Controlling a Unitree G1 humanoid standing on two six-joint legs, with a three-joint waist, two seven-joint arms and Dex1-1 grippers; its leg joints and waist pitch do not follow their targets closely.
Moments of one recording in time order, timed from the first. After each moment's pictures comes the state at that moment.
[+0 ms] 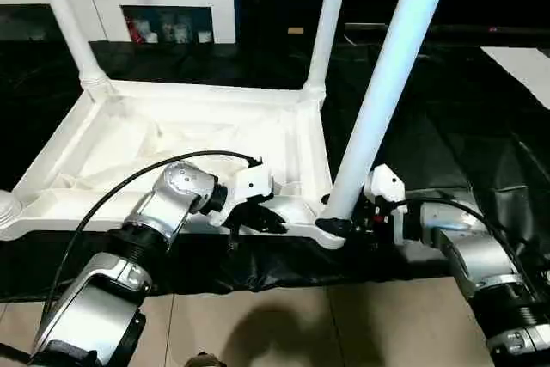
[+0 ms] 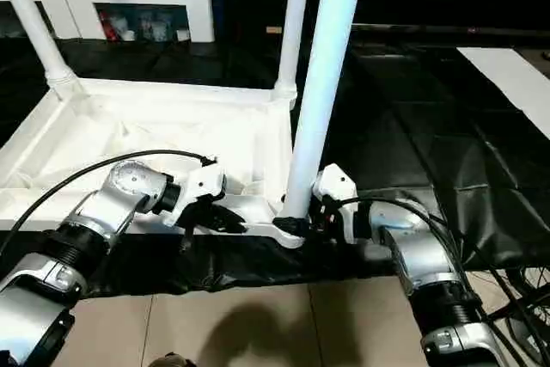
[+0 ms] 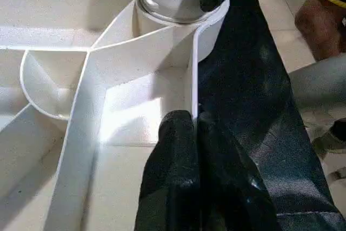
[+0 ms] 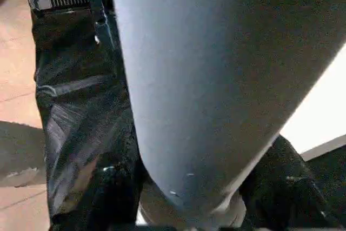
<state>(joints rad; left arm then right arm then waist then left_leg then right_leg) -0.70 0.31 -0.33 0.72 0.09 0.01 -1.33 -0.38 -0.38 0.15 0.41 0.14 0.11 1.15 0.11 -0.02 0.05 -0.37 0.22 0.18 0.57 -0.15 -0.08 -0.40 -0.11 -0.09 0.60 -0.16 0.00</state>
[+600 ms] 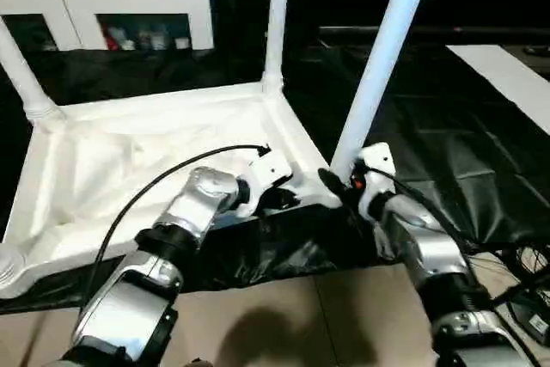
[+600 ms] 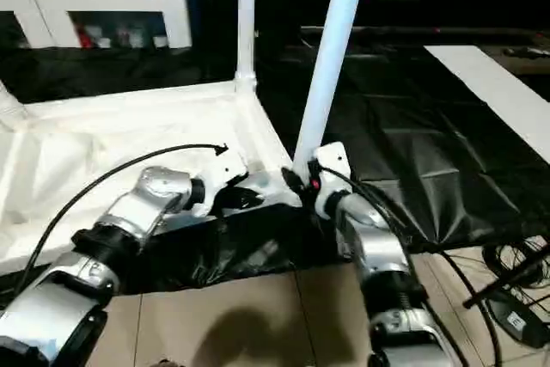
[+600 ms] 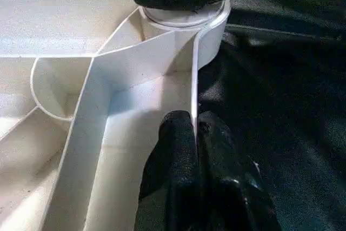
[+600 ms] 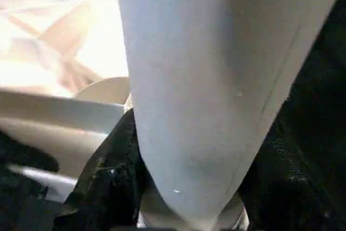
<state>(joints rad) -0.75 0.16 -0.27 0.83 0.14 0.13 -0.93 -0.48 -0.10 -0.04 0.60 0.08 0.14 0.49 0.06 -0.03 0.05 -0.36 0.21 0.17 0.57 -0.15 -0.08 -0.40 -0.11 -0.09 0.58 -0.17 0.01</state>
